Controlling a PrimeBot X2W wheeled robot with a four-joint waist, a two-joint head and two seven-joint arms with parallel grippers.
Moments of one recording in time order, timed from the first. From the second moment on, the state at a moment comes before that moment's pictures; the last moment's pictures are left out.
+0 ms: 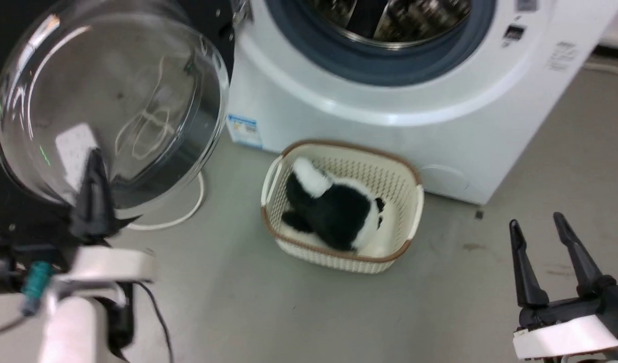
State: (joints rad) left arm -0.28 0.18 0.10 0.10 -0.14 0.01 -0.26; right arm -0.01 -0.10 -0.06 -0.05 0.08 0.13 -0.26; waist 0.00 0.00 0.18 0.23
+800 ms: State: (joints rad) left arm 0.00 0.06 -0.12 0.15 -0.08 0.04 -0.26; right arm 0.08 -0.06 -0.08 -0.05 0.07 0.13 -0.26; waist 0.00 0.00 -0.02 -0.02
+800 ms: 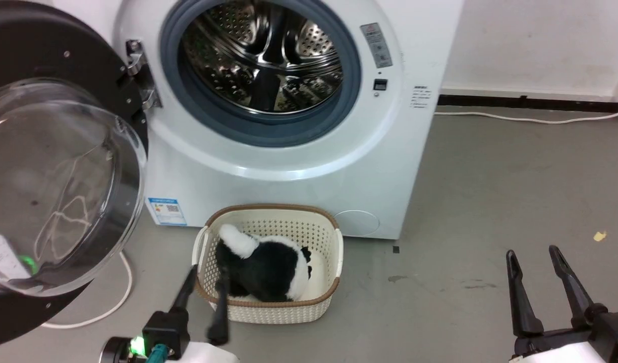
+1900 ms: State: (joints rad) left arm 0.00 0.05 -0.13 0.16 -0.09 0.09 -0.25; right arm 0.08 -0.06 -0.05 -0.01 0.09 0.13 -0.25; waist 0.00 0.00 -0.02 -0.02
